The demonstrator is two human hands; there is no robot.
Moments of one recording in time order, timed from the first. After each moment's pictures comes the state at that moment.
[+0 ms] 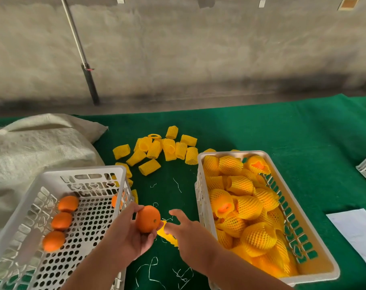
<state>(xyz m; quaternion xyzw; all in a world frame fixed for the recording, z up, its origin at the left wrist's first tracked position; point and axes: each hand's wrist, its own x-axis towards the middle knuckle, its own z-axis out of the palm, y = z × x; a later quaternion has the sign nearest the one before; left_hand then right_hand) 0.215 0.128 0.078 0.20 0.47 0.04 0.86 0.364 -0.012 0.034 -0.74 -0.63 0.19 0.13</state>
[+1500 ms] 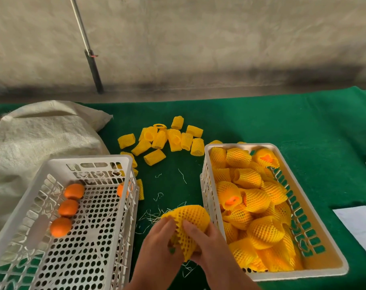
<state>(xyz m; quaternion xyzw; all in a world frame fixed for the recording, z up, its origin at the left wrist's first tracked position) 0.209 0.041 0.049 0.84 0.31 0.21 0.39 0.328 -0.040 0.054 -0.62 -0.02 0.51 0.59</state>
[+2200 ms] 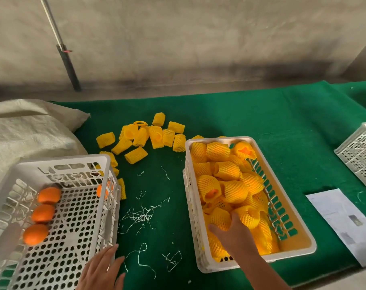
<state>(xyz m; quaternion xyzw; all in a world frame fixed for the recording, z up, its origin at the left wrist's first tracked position) 0.121 0.074 -0.029 0.96 0.27 0.12 0.01 0.423 -0.112 0.002 -0.92 -0.13 0.27 0.26</state>
